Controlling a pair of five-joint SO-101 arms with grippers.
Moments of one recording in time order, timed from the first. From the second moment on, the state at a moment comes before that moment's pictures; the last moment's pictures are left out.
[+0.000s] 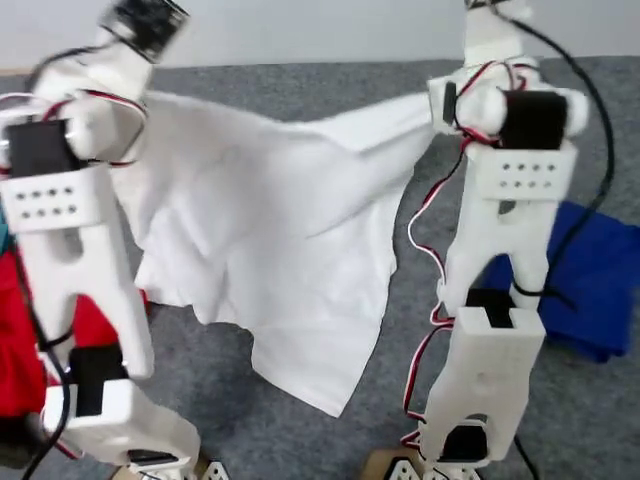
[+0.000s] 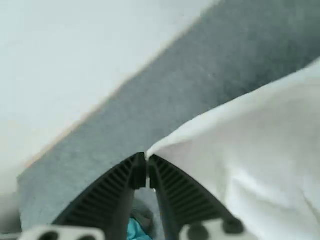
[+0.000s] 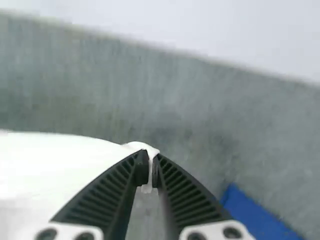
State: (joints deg) left arm -11.6 5.8 -41.5 88.5 -34.2; right arm -2.4 28.3 -82.0 100.5 12.1
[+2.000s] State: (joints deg) left arm -20.3 -36.2 22.5 76.8 -29.8; right arm -0.1 -11.5 -35.0 95.3 30.2
